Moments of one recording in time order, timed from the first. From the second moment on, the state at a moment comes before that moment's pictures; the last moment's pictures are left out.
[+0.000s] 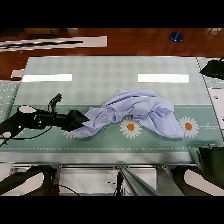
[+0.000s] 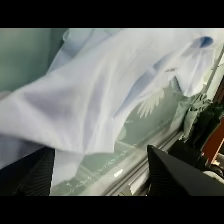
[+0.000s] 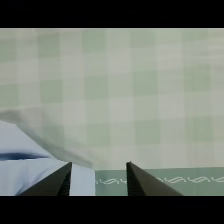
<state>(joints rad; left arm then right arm) 0.03 -1.23 0.50 0.46 -1.10 -1.09 -0.33 -1.23 1.38 -1.29 1.20 1.35</state>
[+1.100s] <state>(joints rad) -0.06 -1.34 0.60 0.25 -1.16 -0.96 -0.34 -1.39 1.27 -1.33 1.32 1.31</state>
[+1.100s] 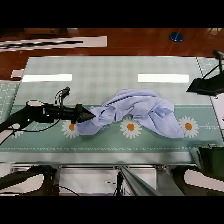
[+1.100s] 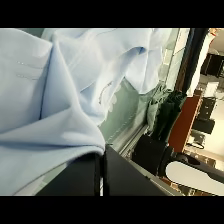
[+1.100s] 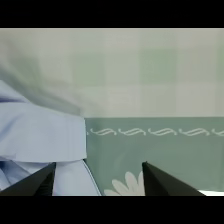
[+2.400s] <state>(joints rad) -0.05 -1.33 0.64 0.25 -1.21 -0.94 -0.34 -1.59 1.11 -0.77 1.21 1.15</state>
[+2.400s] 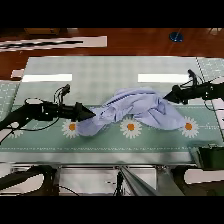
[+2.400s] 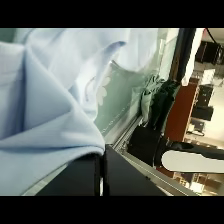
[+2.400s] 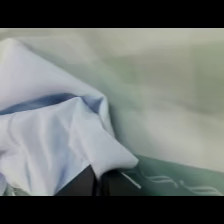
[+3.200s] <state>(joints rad) 0.28 -0.97 1.66 0.25 -1.34 -1.14 -0.34 -0.99 1.66 -0.74 1.20 1.30</state>
